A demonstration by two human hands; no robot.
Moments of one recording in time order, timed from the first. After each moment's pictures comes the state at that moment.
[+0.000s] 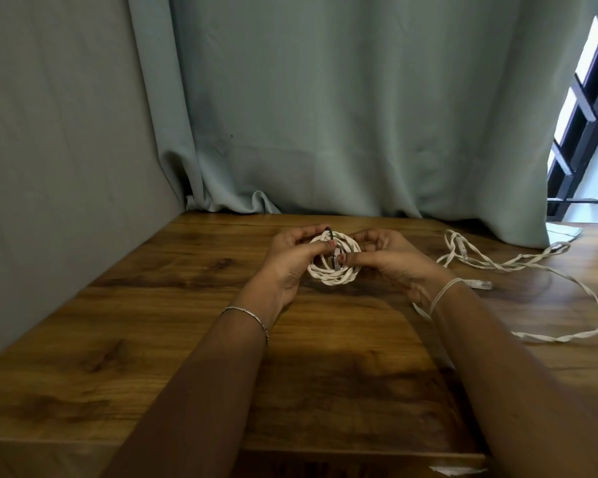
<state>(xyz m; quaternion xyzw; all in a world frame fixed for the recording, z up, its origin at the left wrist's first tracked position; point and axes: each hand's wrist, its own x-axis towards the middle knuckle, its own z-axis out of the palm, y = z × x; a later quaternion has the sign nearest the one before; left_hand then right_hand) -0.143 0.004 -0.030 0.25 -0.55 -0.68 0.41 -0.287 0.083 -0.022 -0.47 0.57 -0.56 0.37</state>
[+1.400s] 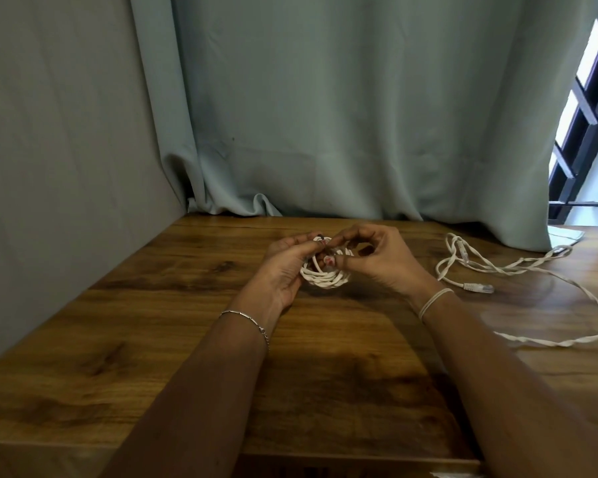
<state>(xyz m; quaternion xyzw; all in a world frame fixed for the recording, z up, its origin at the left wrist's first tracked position) -0.139 0.000 -0.030 0.26 -0.47 -0.75 0.40 -0.275 0.085 -0.019 -0.64 0.52 -0.54 0.16</state>
